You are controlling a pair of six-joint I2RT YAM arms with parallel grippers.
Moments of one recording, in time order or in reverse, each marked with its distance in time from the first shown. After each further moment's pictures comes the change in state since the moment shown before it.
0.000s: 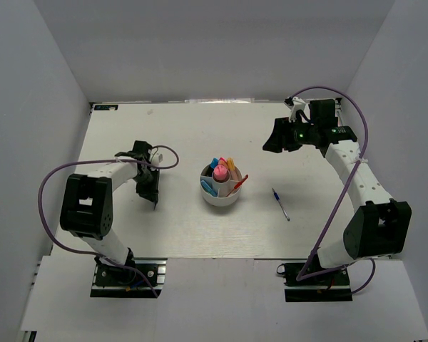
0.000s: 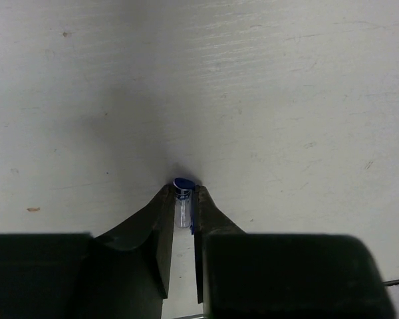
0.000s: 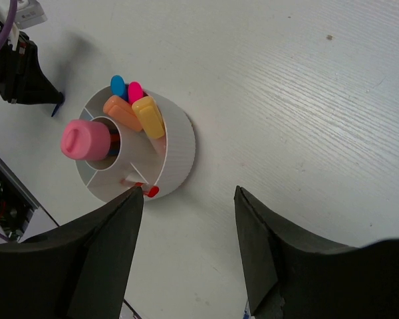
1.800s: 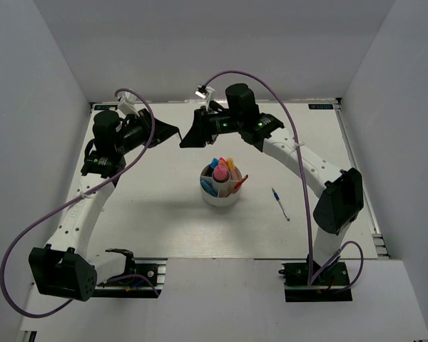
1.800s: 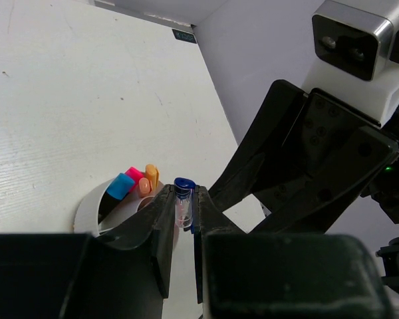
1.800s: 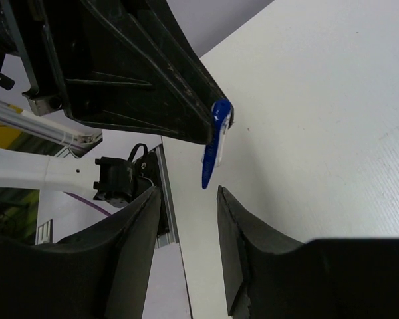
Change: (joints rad) left arm 0.001 -0.493 0.127 0.572 0.476 -0.632; right arm 0.553 0.333 0.411 0.343 -0.172 0.363
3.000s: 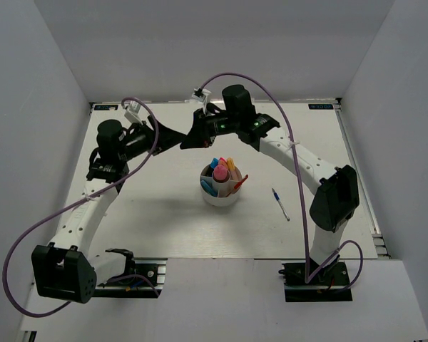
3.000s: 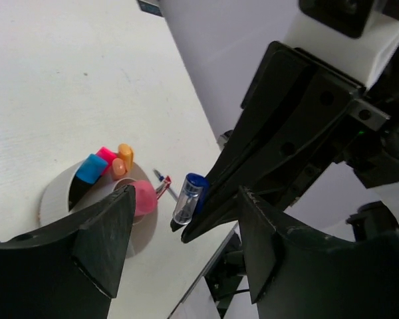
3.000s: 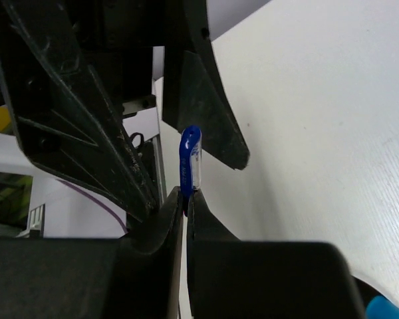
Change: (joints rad) left arm -0.003 -0.016 -0.131 0.143 0.106 -0.085; right arm 0.007 0.037 0.015 -0.011 -0.029 -0.063
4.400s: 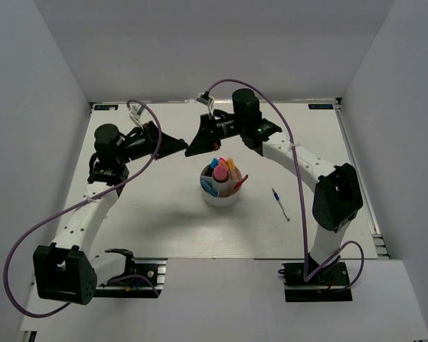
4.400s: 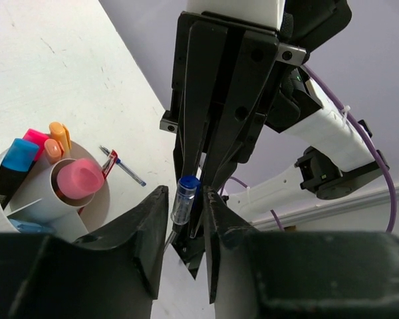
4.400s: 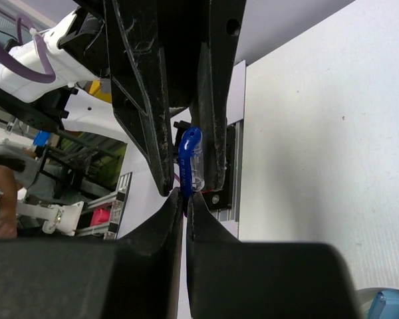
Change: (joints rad) left arm 0.021 -0.011 -0.072 0.216 0.263 -0.141; right arm -0.051 -0.019 -0.166 0.351 -0.359 0.303
